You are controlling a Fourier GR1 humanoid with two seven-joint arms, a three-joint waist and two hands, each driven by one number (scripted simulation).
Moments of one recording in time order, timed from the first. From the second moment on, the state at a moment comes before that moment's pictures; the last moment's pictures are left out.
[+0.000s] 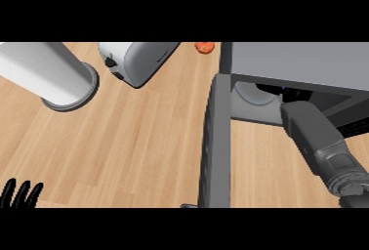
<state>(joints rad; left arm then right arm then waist) 0.59 0.09 0.15 -1.95 0.40 -0.52 -0.37 -0.98 -0.25 -0.13 -0.09 0.01 -0.95 -0.73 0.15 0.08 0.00</state>
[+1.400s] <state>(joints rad) 0.51 0.09 0.15 -1.91 0.35 -0.50 -0.38 -1.03 -0.12 0.02 -0.06 0.18 -0.80 -0.59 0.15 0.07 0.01</state>
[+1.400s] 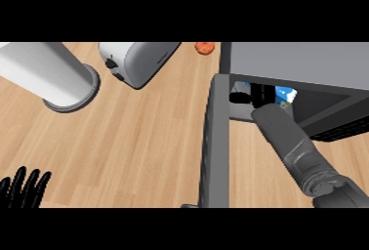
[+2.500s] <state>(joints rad) 0.60 0.08 0.17 -1.94 0.37 -0.53 -0.37 -0.76 -0.03 -0.19 -0.16 -0.02 -0.37 -0.97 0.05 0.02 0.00</state>
